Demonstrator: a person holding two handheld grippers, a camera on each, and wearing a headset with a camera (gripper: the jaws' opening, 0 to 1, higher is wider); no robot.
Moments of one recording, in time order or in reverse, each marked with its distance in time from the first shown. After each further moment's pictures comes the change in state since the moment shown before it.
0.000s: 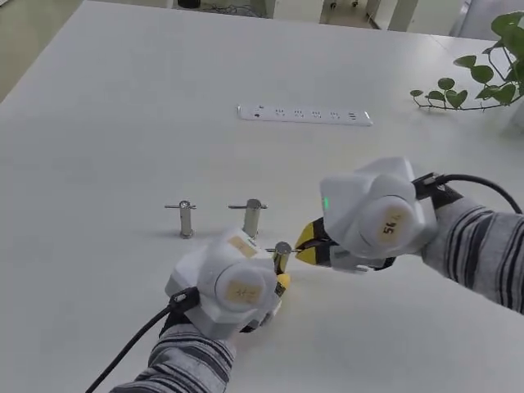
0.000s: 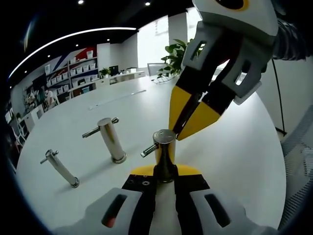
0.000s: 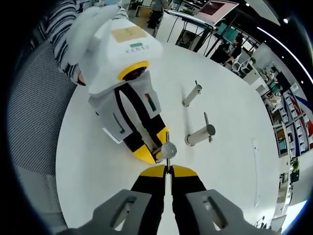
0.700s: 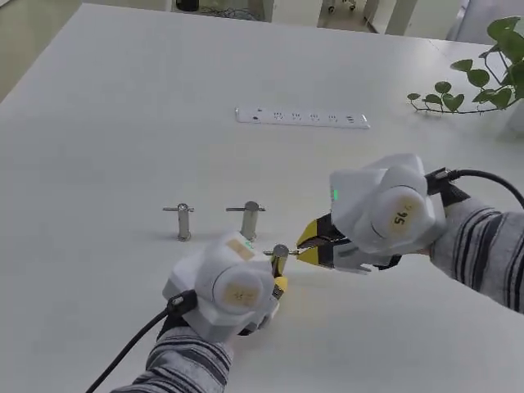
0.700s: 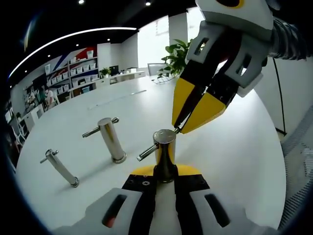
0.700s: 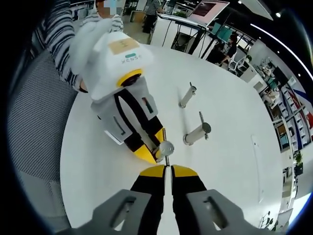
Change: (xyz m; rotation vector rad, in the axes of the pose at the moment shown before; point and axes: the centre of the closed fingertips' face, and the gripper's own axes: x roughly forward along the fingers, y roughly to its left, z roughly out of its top) left arm 0.000 0.001 -0.001 -0.003 -0.001 0.000; right arm -0.008 0.000 0.002 0.059 -0.031 0.002
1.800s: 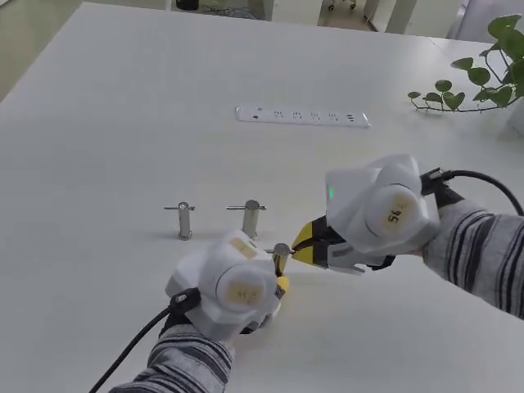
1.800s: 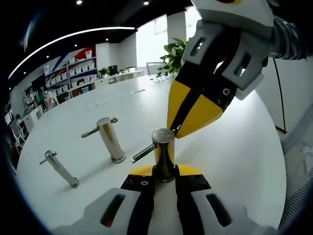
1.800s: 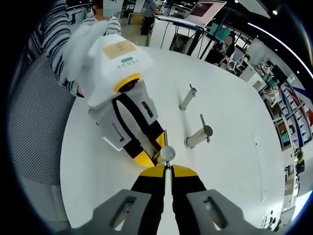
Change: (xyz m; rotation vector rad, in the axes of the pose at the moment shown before) left arm 0.000 -0.001 -0.002 0.010 0.011 -0.006; right arm 0.005 0.002 0.007 0.021 -0.015 0.001
